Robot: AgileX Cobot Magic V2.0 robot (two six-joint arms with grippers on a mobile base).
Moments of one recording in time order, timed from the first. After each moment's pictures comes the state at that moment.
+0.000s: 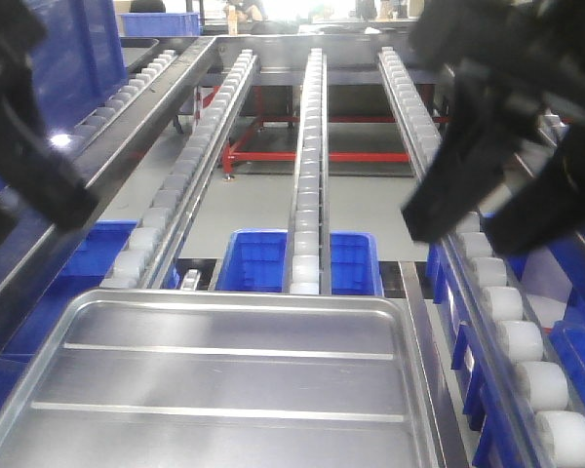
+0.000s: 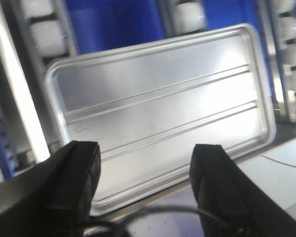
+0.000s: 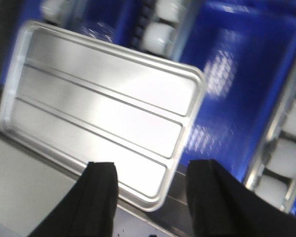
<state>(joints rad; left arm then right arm) -0.51 1.19 -0.79 -0.33 0.72 0.02 0.61 1.18 -0.74 0.22 0.57 0.29</state>
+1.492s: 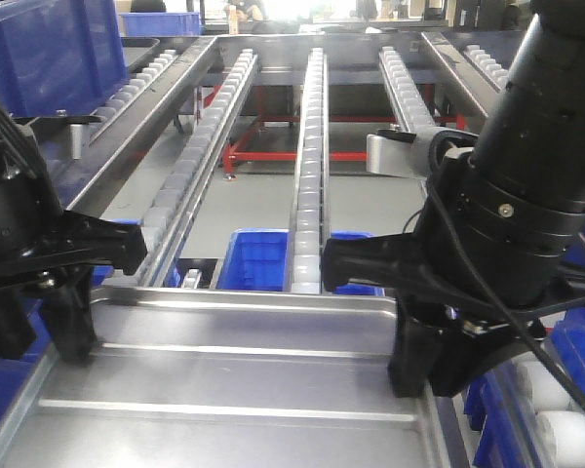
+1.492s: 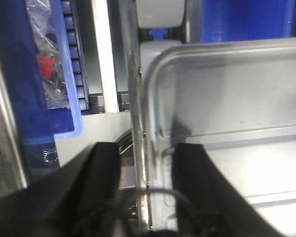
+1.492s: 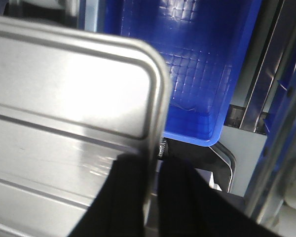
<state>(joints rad) -0.59 1.57 -0.87 0.04 0.67 -0.39 0.60 1.61 -0.83 0.19 0.52 0.38</state>
